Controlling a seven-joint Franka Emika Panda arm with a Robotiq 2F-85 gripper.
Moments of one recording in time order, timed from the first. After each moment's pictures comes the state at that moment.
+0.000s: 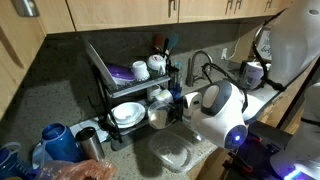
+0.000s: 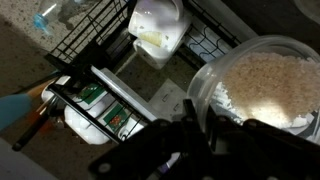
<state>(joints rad) 0.34 0.01 0.37 -2.53 -1.74 2.15 1.74</state>
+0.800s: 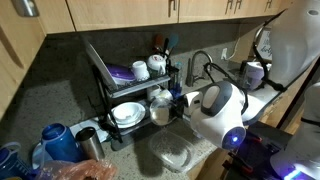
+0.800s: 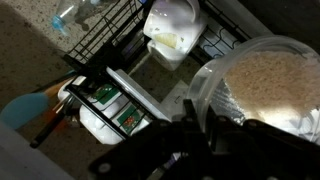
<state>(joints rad) 0.34 0.01 0.37 -2.53 -1.73 2.09 1.74</state>
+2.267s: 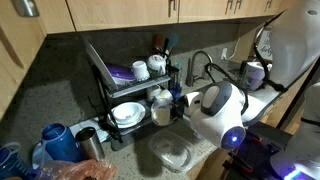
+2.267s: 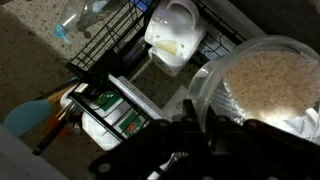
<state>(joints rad) 0.34 0.01 0.37 -2.53 -1.70 2.09 1.74</state>
